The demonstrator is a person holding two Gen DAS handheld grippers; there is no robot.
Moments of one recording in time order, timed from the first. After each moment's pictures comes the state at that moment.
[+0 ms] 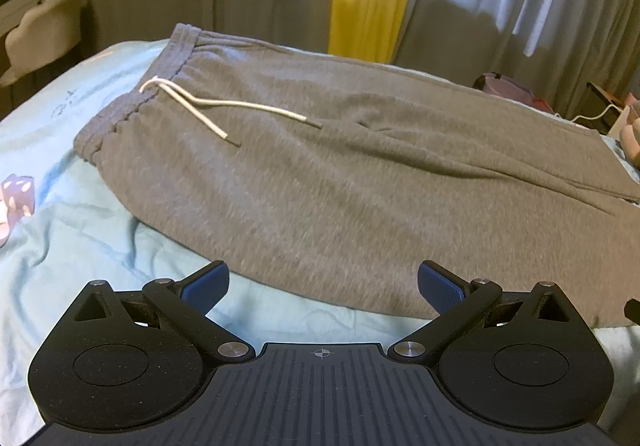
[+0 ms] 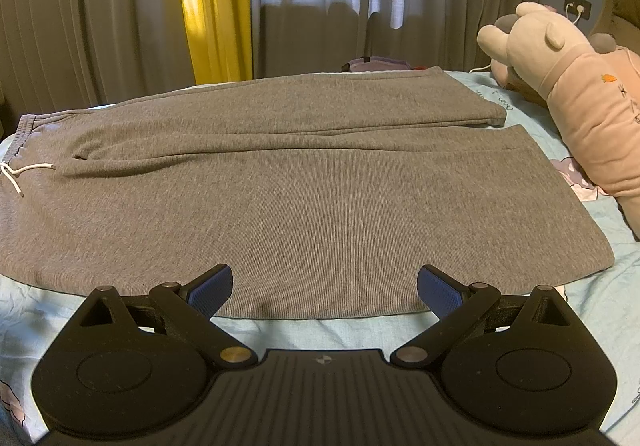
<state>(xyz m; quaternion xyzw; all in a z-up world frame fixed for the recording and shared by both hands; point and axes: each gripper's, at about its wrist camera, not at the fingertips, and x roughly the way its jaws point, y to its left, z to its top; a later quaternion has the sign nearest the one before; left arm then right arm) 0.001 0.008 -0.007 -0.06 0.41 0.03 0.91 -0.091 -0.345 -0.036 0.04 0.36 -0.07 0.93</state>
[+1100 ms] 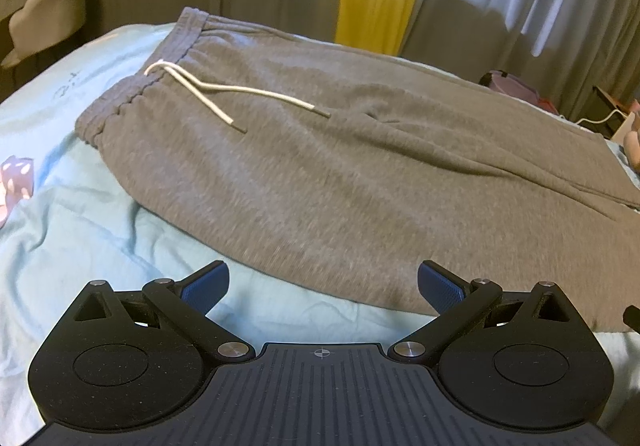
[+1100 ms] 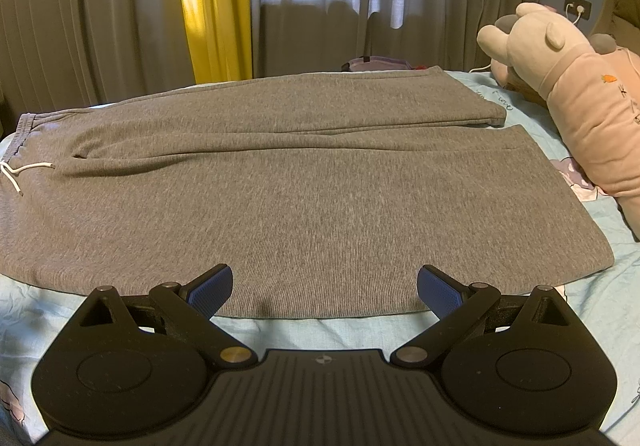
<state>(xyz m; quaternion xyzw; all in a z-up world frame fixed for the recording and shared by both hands) 0.005 0.014 -0.009 -0.08 0.42 0.03 0.90 -0.092 -0.345 -0.036 0.04 0.36 -0.07 0.93</state>
